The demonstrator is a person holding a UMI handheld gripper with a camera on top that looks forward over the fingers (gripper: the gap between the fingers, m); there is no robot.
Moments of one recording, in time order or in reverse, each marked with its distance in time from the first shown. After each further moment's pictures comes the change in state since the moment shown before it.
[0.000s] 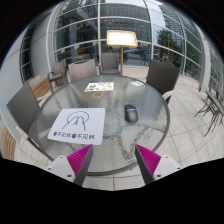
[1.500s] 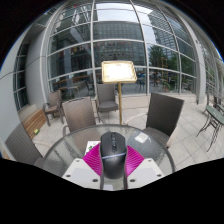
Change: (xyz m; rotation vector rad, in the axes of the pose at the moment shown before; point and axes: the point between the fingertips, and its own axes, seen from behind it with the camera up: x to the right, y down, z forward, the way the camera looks) arm -0.018 -0.348 0.069 0.281 0.028 0.079
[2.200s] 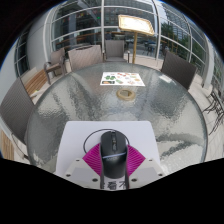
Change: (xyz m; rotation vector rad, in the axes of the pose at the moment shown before) arm -0.113 0.330 0.038 -0.410 -0.001 -0.085
